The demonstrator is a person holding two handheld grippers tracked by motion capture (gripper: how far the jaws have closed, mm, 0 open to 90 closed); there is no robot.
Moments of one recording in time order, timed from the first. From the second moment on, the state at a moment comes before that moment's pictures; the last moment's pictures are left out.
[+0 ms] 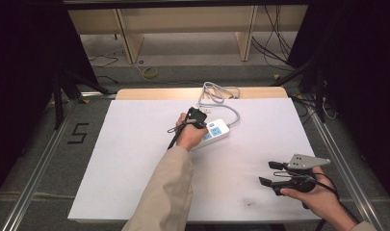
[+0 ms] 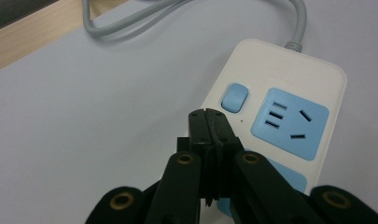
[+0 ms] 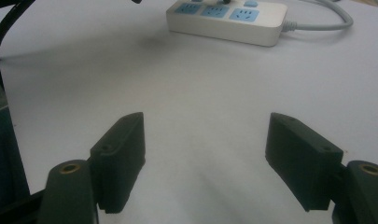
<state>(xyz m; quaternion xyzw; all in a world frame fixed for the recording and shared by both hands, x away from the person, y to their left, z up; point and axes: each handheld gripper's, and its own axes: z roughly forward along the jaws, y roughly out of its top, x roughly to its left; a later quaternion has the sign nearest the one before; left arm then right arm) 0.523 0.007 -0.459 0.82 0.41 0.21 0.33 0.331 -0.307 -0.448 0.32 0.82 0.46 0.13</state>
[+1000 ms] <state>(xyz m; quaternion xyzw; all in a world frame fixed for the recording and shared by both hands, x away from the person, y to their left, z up) 0.520 0.014 -0.442 0.81 0.42 0.21 0.34 0.331 -0.307 -0.448 0.32 0.82 0.46 0.13</state>
